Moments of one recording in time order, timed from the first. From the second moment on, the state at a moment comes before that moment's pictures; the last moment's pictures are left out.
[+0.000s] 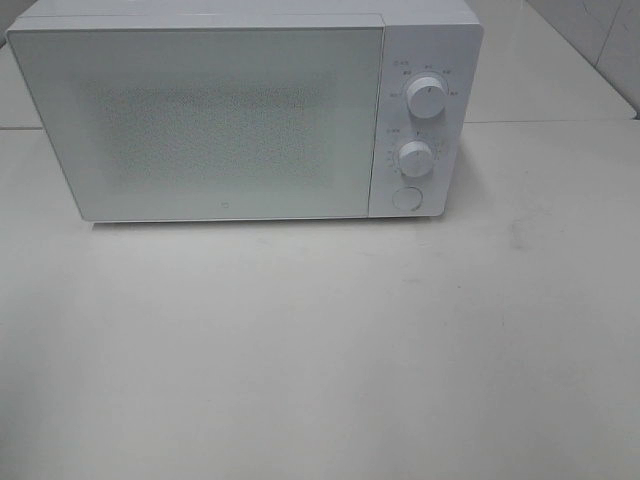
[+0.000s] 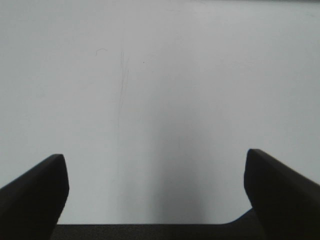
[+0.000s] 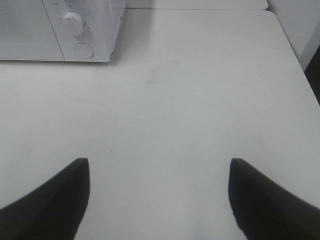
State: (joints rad) left arm -0.03 0.50 -0.53 -0.03 0.96 -0.02; right arm 0.13 0.00 -0.51 -0.09 1.04 0.17
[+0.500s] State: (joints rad) left arm -0.03 0.33 -0.50 -0.04 1.04 0.00; right arm 0.13 0.00 -0.51 -0.09 1.04 0.17
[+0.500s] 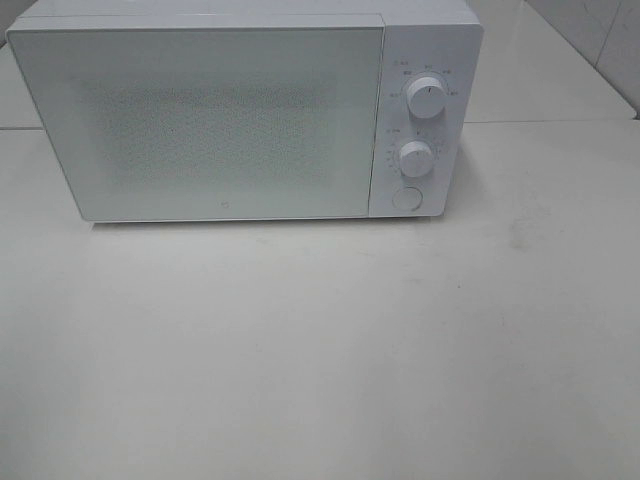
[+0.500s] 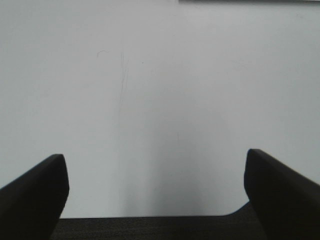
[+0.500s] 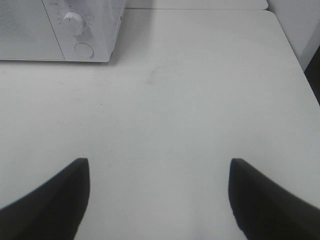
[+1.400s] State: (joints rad) left arm 0.04 0.00 -0.50 -0.04 1.04 0.00; right arm 0.13 0.00 -0.51 -0.09 1.04 0.17
